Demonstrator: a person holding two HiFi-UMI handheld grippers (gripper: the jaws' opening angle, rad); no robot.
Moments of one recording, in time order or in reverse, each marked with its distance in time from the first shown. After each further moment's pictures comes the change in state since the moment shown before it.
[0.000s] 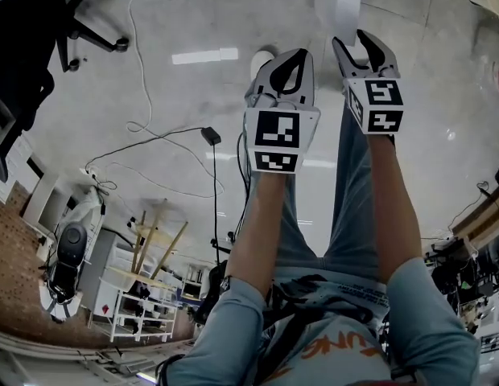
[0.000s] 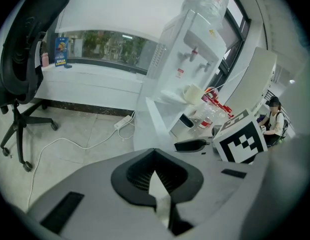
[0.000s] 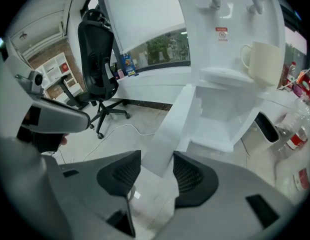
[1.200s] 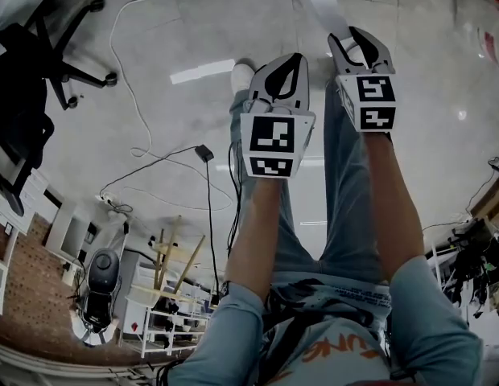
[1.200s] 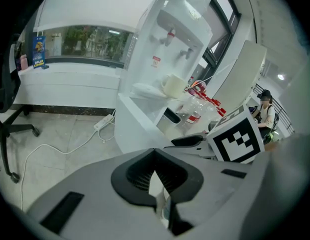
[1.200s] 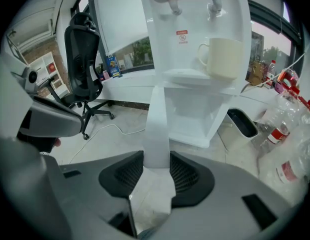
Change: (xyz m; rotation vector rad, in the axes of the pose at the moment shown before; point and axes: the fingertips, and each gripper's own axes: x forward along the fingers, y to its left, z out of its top) left arm 0.048 -0.083 0.009 0.084 0.049 -0.106; right arm -0.037 -0.090 -0.020 0.068 0.000 -0.128
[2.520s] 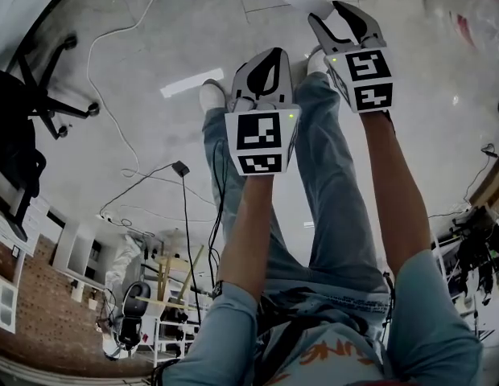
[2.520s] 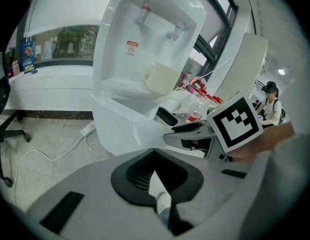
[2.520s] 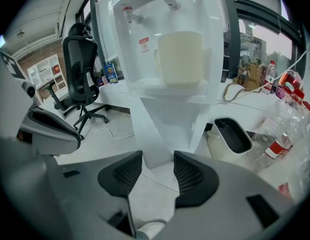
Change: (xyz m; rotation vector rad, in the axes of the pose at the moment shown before) left arm 0.086 -0.066 0.033 0.026 -0.008 0.024; right arm 0.002 -0.123 0.032 -0.050 -0.075 0.022
